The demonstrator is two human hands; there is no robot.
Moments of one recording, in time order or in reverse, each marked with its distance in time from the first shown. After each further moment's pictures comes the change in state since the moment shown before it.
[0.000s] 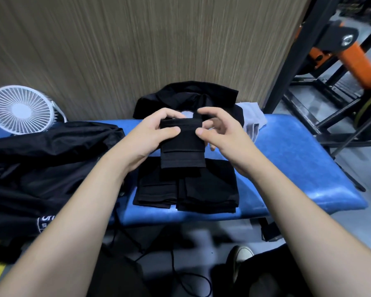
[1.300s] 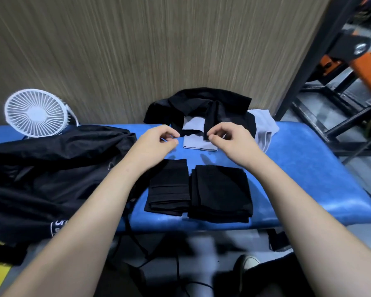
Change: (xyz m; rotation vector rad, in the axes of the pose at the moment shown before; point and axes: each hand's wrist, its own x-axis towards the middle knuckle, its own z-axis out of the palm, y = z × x) left_hand 0.012 -0.034 -0.021 0.458 0.247 -0.080; right_hand 0.033 0.022 -0.001 -0.516 0.082 -0.021
